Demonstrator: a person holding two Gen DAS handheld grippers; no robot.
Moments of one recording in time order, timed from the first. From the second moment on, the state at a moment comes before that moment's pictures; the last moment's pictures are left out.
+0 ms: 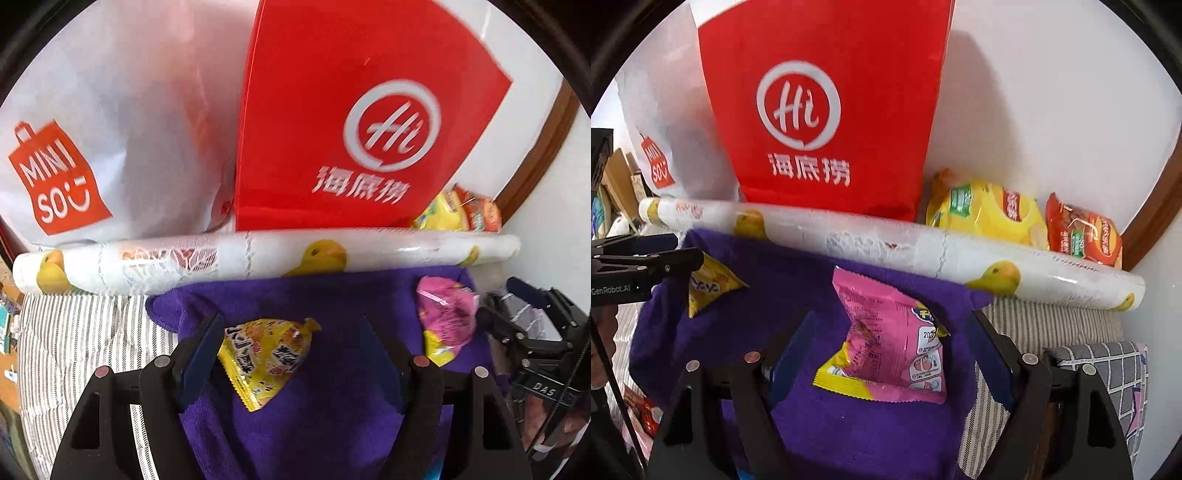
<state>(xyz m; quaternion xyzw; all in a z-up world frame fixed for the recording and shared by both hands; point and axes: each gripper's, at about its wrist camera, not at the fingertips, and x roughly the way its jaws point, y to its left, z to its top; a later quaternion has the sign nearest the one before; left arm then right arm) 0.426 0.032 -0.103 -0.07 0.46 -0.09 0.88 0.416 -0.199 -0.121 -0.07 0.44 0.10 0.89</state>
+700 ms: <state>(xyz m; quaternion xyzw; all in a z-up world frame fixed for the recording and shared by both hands) 0.303 0.063 -0.043 -0.06 0.42 -0.06 0.90 0.284 -0.180 -0.079 -0.03 0.43 0.13 0.89</state>
